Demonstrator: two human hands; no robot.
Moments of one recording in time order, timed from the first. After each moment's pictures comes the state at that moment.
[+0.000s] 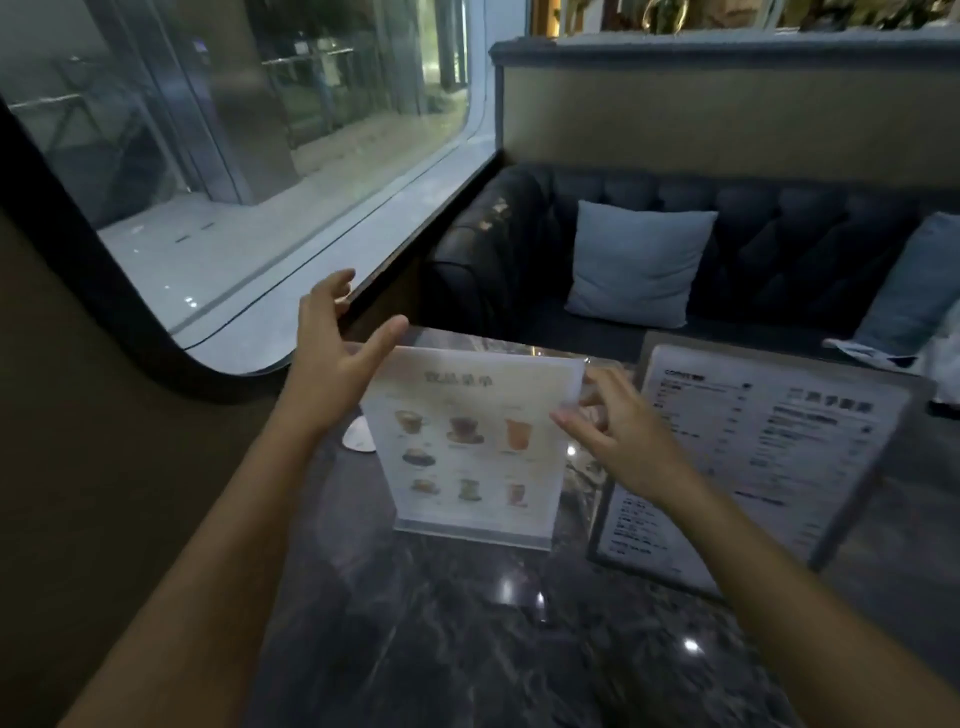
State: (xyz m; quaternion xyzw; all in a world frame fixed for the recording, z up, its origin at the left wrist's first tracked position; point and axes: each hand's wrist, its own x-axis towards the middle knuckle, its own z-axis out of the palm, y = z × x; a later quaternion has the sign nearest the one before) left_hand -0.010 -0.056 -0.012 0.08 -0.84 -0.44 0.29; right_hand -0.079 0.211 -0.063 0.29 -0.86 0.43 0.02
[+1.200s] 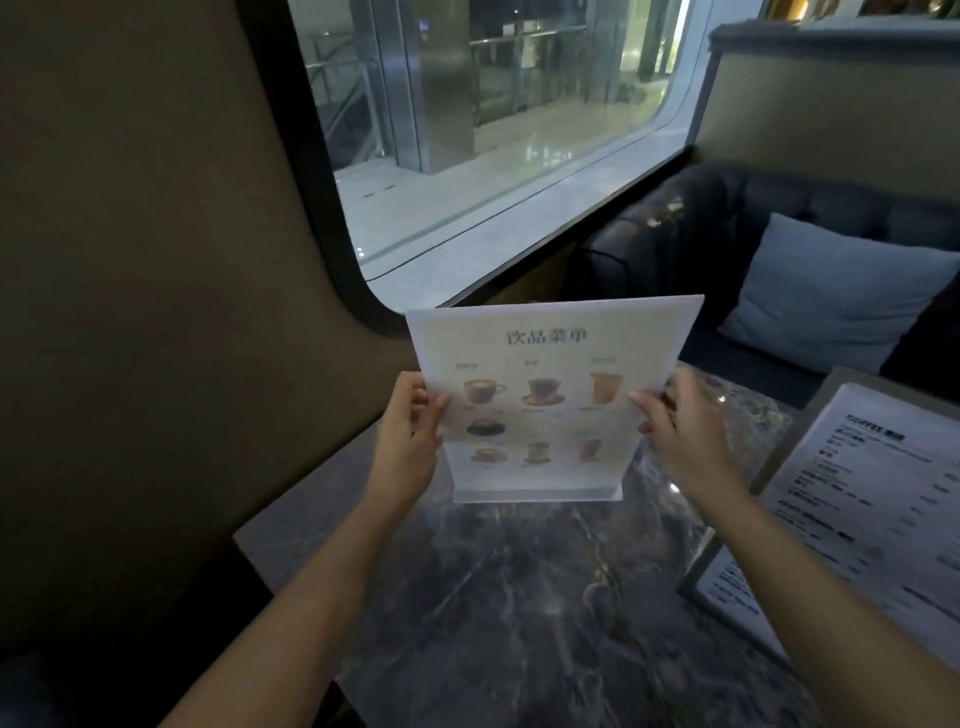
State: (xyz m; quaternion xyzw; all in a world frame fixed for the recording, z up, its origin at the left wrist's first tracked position) left_hand 0.085 -0.041 -0.088 0.25 -0.72 -0.55 0.33; right_hand -0.085 0.148 -0.083 0.31 -0.80 0.51 -0.01
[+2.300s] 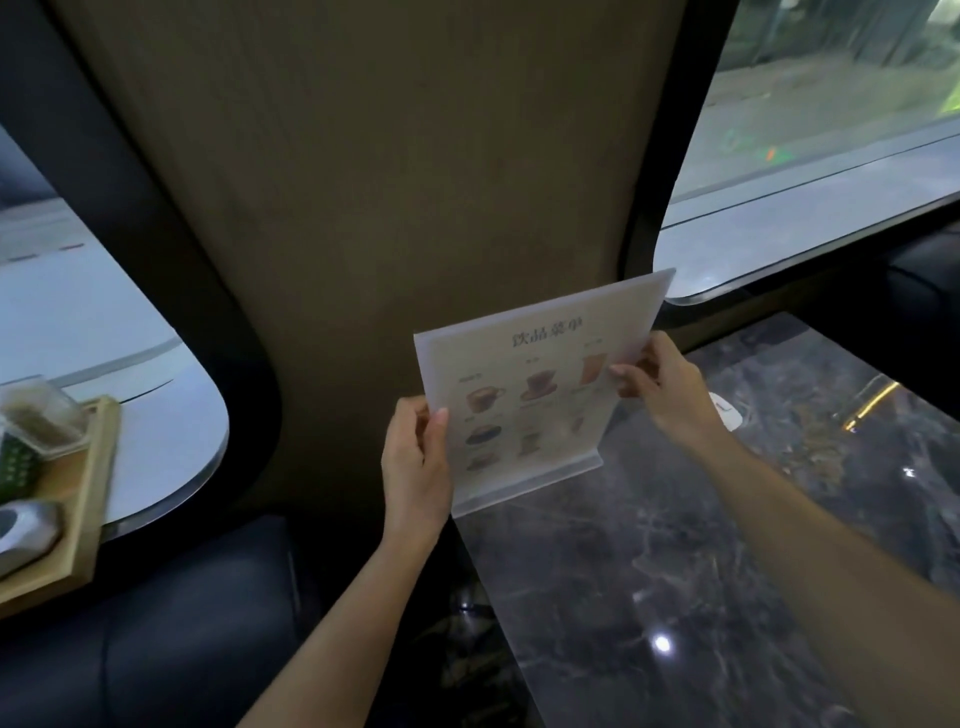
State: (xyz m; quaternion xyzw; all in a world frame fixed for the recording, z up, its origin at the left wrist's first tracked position) left_hand 0.251 -0.147 -0.124 0.47 -0.59 -0.47 0.44; right_hand 0.003 -0.116 -0.113 0.47 -0.73 0.45 -0.22
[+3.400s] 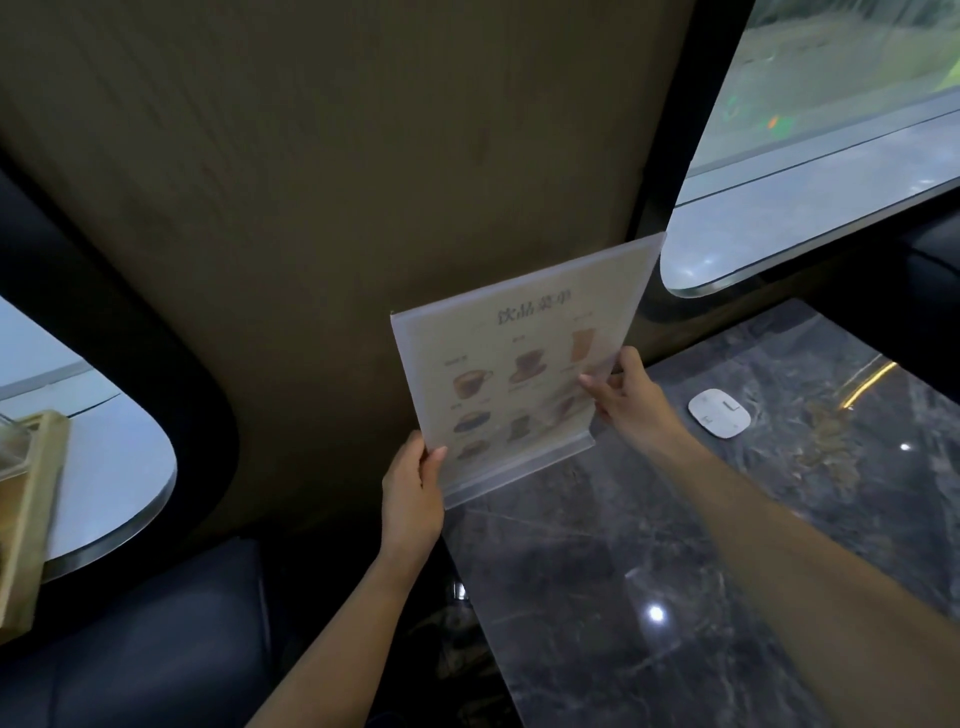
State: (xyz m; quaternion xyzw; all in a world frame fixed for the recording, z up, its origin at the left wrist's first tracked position) left_hand 0.241 -0.178 -0.192 0.52 -0.61 -0.49 0.35; right_hand -0.011 -0.153 -0.171 0.41 -0.73 0.44 -0.34
